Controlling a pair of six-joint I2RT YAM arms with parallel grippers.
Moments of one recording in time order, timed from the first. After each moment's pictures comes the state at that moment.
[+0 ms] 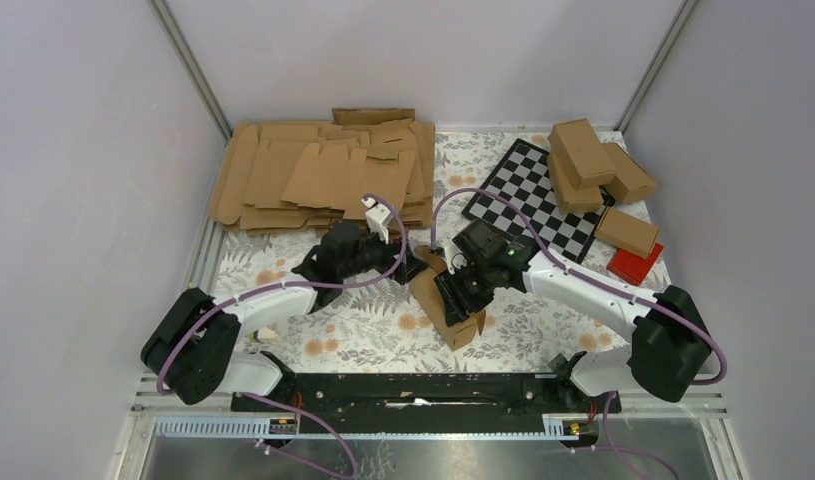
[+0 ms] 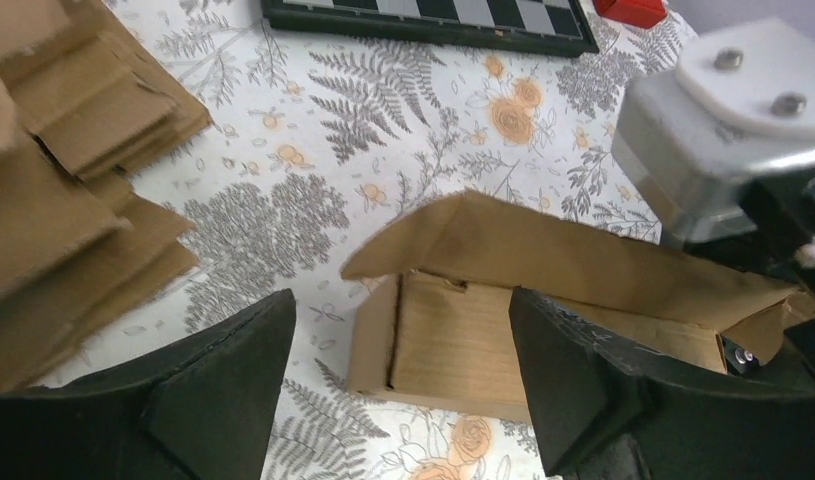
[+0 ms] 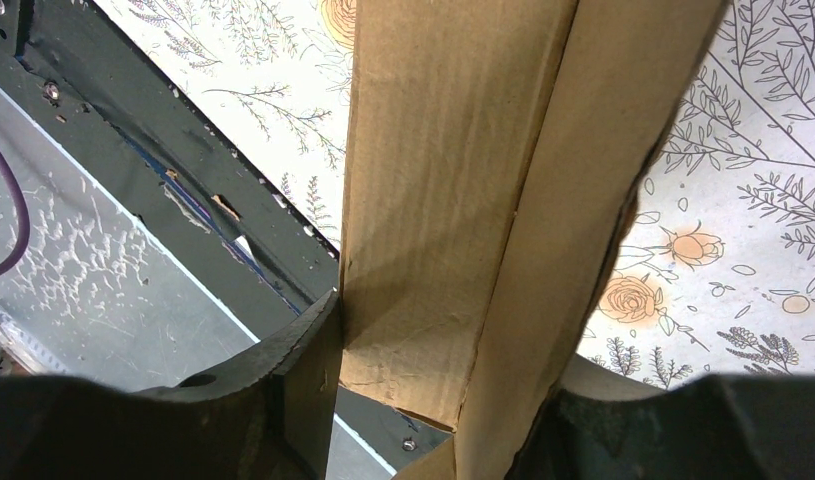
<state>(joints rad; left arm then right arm) -0.65 1.34 0.57 0.44 0.34 -0.31 0.79 1.38 0.95 -0.75 -0.35 0.18</state>
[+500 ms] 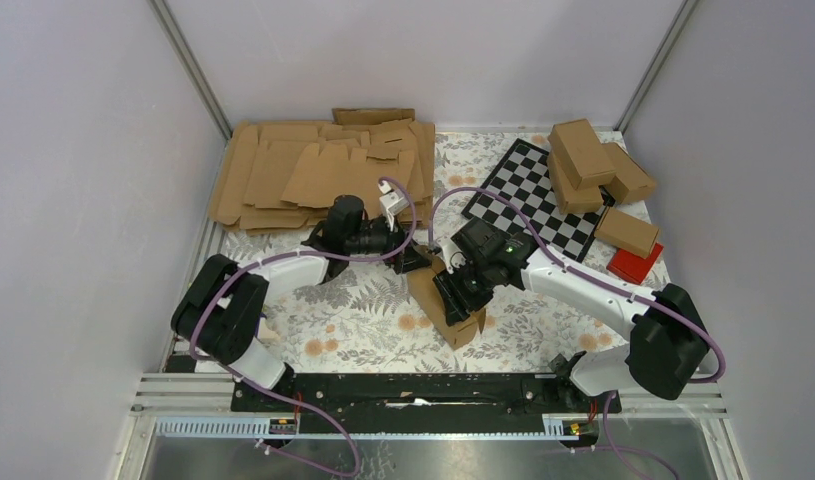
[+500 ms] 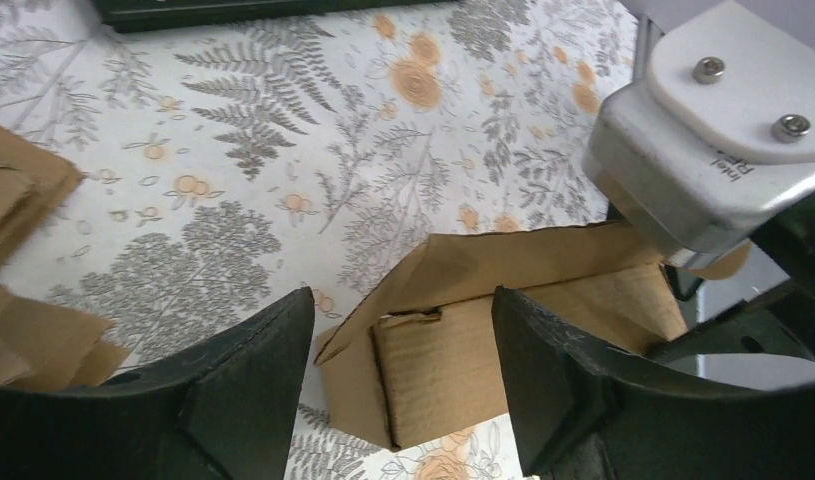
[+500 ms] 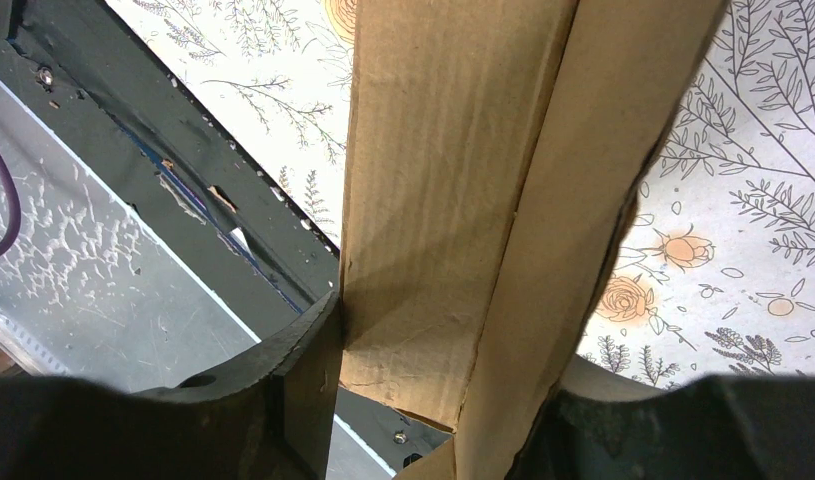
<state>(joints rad) -0.52 1.55 0.75 0.41 0.77 -0.21 0.79 1.39 0.98 -0.78 -0.35 0.14</state>
